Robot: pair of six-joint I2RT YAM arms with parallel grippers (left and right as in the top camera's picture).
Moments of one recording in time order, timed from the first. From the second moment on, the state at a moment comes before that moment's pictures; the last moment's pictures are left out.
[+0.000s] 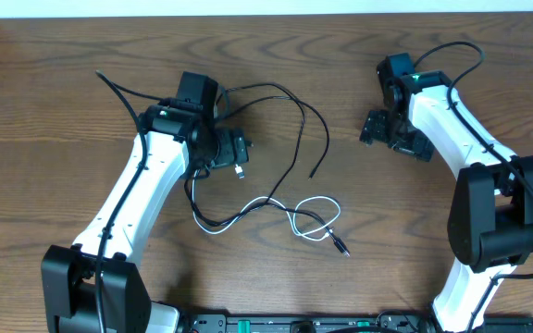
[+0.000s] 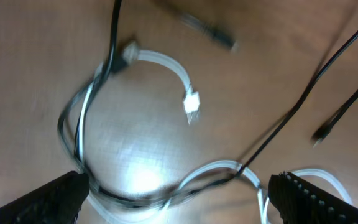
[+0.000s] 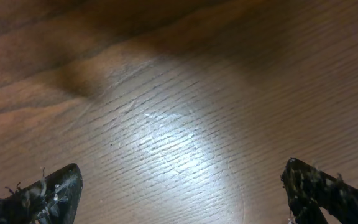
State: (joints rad) left arm -0.24 1.60 1.26 -0.96 0.10 -0.43; right arm 0.20 1.98 1.49 -1.03 0.14 0.62
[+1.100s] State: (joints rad) left arm -0.24 1.61 0.91 -1.08 0.10 -1.11; right arm 0.22 1.98 1.49 -1.02 0.08 0.62
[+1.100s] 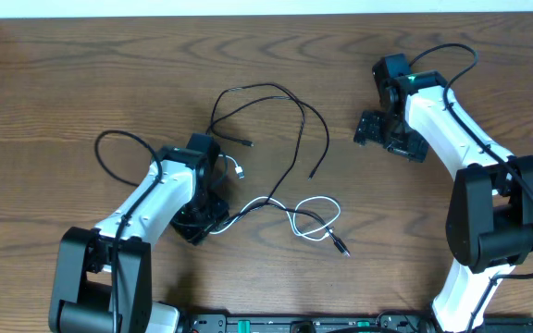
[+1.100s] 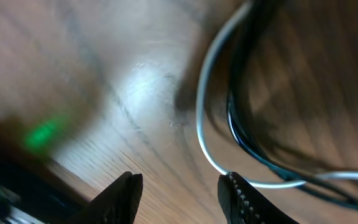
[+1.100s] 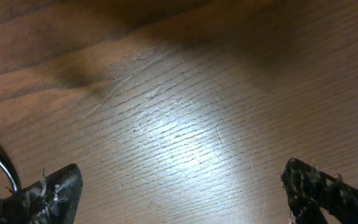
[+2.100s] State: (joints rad) left arm -0.35 1.62 0.90 -1.02 0.11 -1.46; right arm 0.22 1.98 1.49 -1.02 0.07 0.62
